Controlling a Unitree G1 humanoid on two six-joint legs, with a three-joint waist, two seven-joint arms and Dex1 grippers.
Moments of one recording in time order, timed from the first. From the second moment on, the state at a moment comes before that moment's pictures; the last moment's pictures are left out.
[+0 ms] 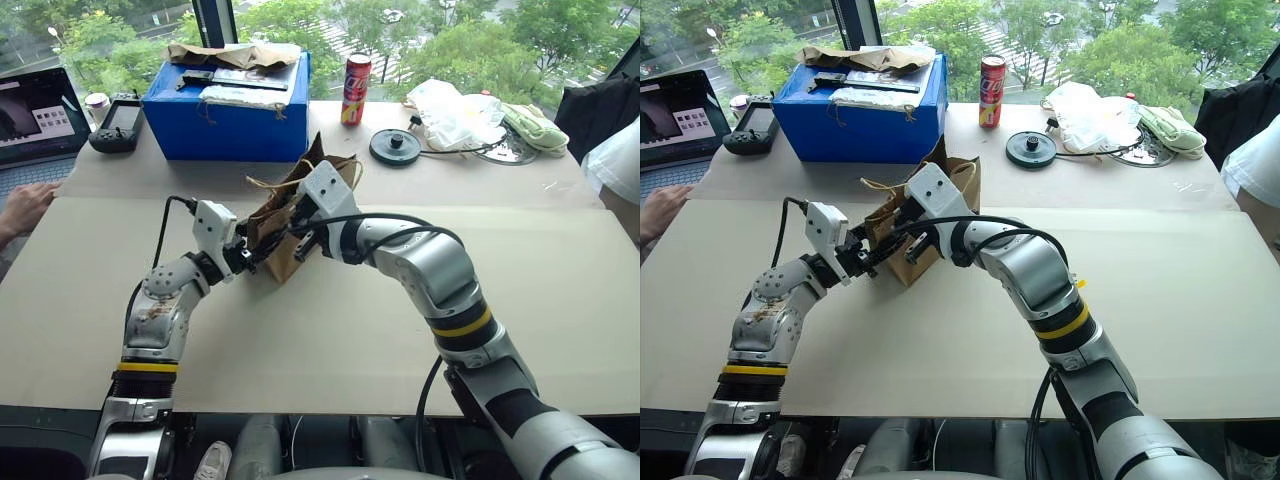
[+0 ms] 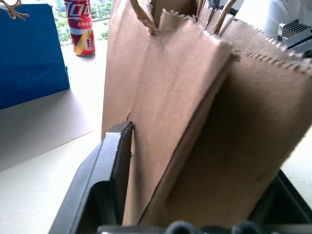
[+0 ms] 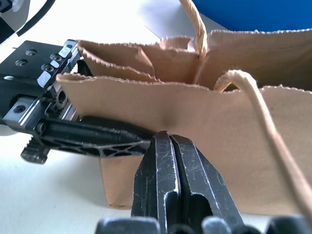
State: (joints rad) left arm -0.37 0.40 0.06 0.04 -0.35 0.22 -0.72; right arm -0.82 -0.20 0.34 -0.18 0.24 1.03 0.43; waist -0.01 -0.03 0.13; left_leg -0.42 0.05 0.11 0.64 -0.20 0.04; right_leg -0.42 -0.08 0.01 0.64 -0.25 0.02
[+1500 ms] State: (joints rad) left arm -0.45 0.62 0.06 -0.03 -0.55 0.35 -1.16; right arm -0.49 -0.81 -0.20 -0.32 0.58 0.86 0.95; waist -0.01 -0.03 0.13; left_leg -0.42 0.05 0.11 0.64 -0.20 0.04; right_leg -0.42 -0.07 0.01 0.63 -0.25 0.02
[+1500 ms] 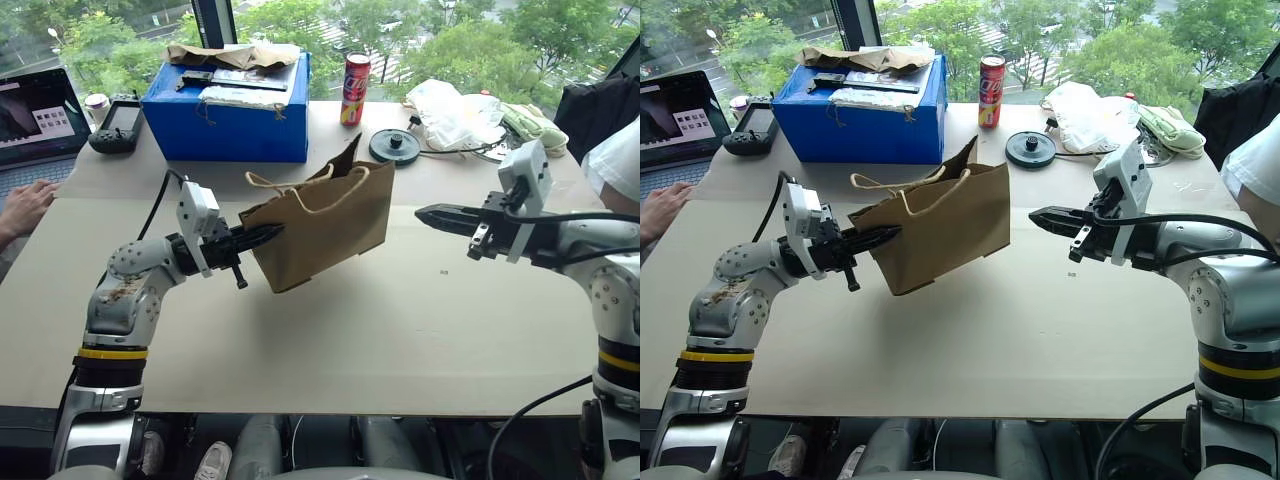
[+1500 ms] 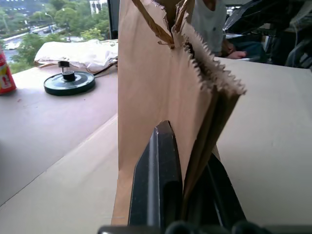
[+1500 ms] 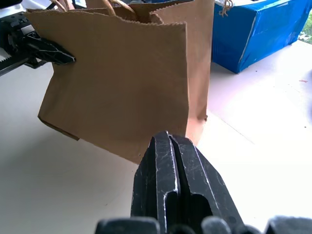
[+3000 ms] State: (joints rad) left arm -0.58 0.96 0.15 -0.10 -0.78 0.77 -1.41; right arm -0.40 -1.02 -0.14 -0.30 0.61 0.74 1.18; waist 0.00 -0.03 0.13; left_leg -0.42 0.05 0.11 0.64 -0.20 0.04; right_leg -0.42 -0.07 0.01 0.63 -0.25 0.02
